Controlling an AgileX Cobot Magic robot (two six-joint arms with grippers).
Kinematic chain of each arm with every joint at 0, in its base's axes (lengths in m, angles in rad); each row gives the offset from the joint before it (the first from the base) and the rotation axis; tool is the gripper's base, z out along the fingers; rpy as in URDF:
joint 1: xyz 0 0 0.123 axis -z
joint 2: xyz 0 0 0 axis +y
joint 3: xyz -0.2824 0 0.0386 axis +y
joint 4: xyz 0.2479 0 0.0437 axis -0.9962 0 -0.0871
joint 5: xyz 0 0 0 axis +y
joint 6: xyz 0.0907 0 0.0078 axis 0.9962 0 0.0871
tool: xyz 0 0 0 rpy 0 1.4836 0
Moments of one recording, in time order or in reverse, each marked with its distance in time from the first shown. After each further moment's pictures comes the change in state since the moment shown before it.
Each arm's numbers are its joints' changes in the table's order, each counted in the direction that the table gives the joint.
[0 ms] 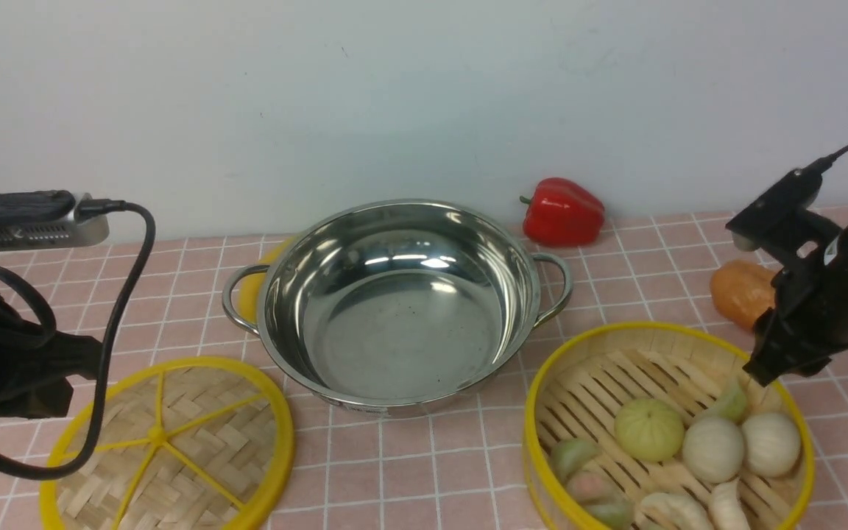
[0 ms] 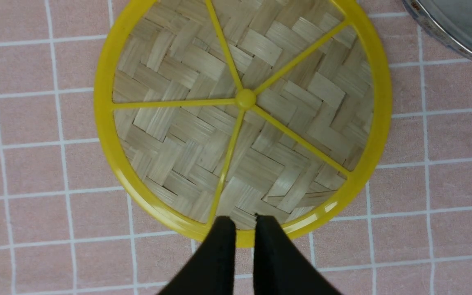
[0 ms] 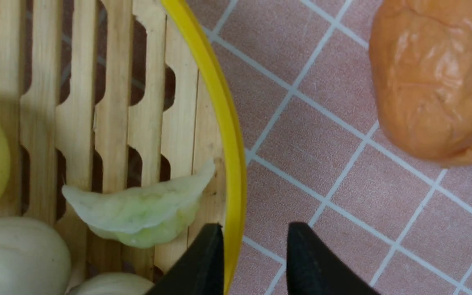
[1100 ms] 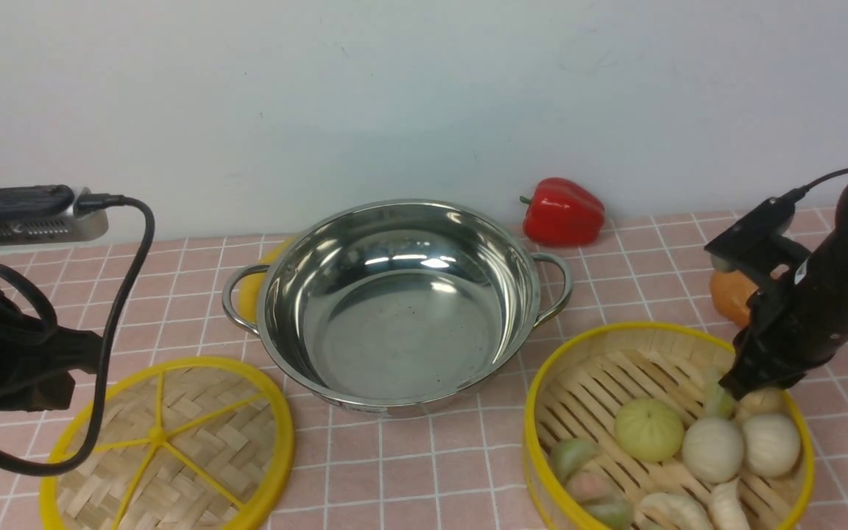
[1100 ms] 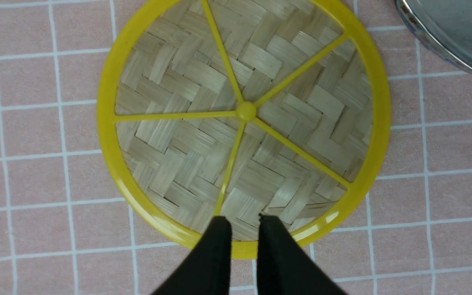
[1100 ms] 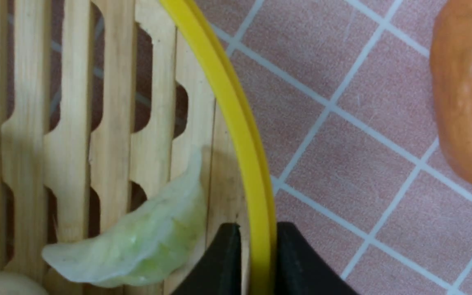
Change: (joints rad) right arm 0.000 0.100 -0.003 -0.062 -0.055 -0.026; left arm 0.000 0.000 0.000 0.000 -0.022 0.001
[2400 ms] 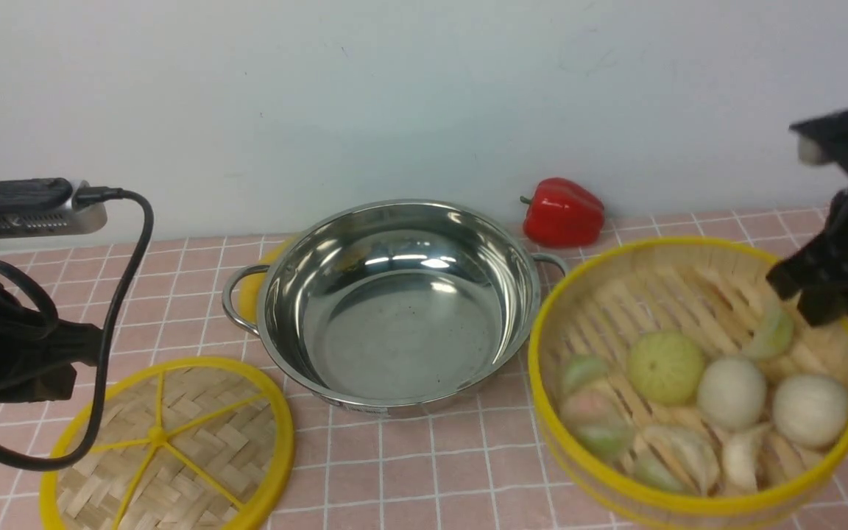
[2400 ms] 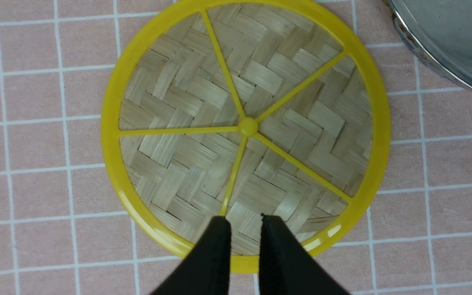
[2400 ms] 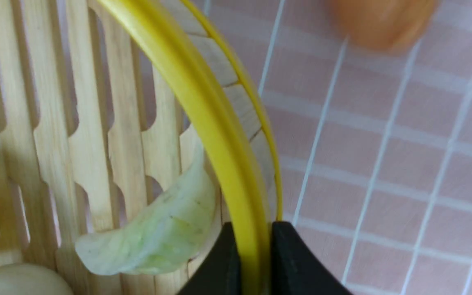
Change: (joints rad) right arm -0.001 -0.241 -0.238 0.036 0.452 0.402; left arm 0.000 0.000 0.000 0.000 -0.029 0.000
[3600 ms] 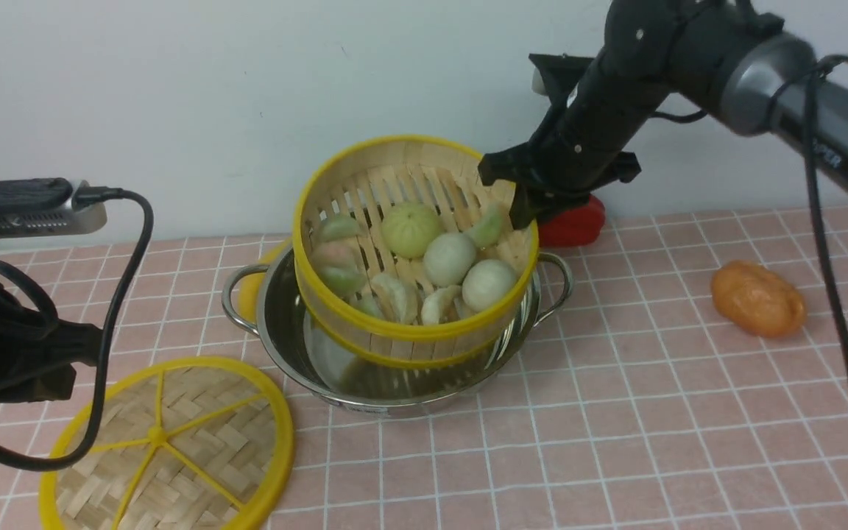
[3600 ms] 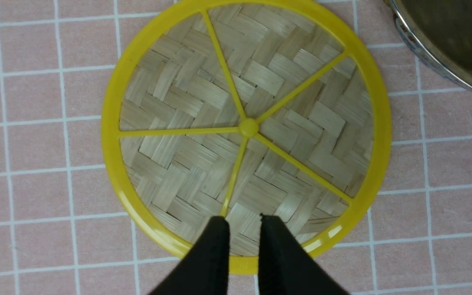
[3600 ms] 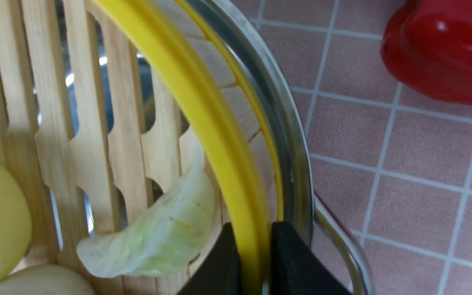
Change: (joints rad) right arm -0.221 0.762 -0.909 -0.230 0.031 0.200; left arm 0.000 0.000 0.000 0.000 0.000 0.002
